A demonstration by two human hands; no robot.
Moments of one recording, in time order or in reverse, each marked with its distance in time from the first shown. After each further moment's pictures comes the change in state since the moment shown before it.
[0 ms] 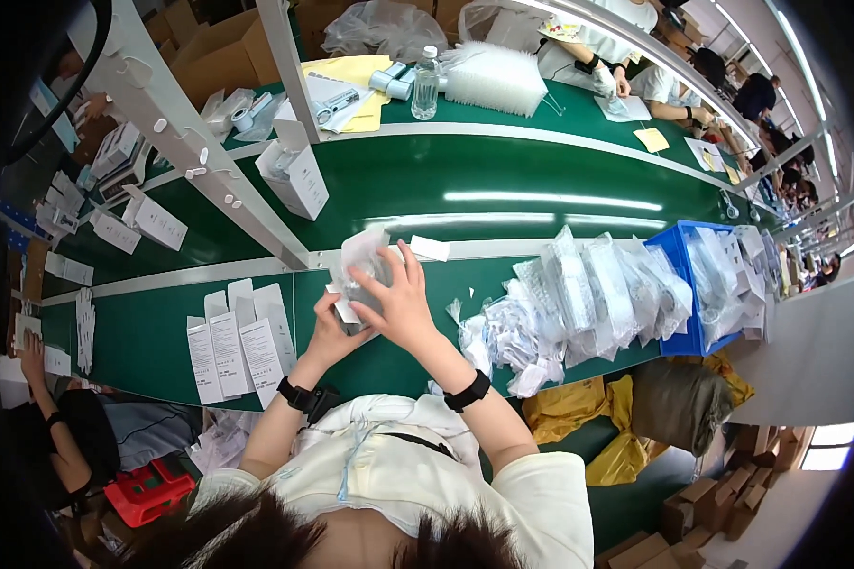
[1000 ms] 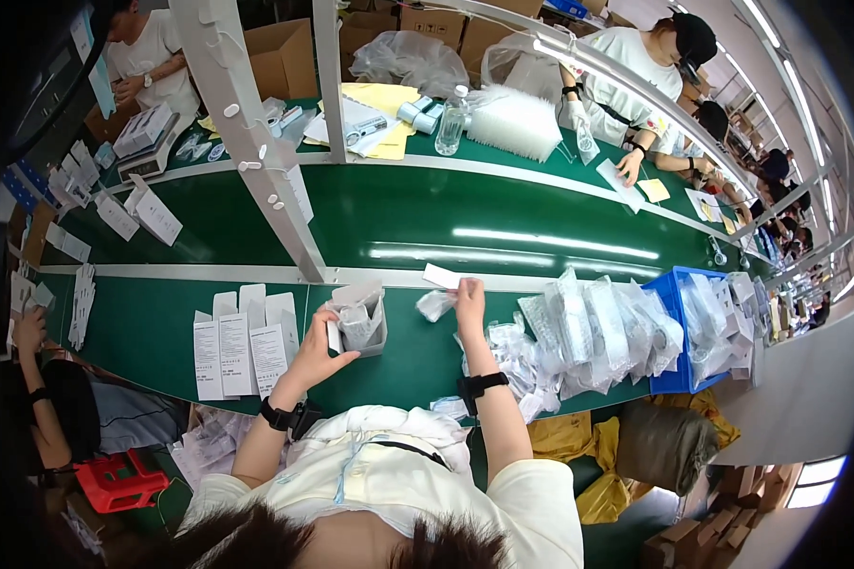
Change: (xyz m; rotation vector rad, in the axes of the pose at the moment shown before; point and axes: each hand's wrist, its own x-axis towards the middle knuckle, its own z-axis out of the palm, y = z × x) left_hand -0.003 0.034 -0.062 0.095 -0.212 -0.200; right_hand -0.050 0.174 0.044 0.484 0.253 0.813
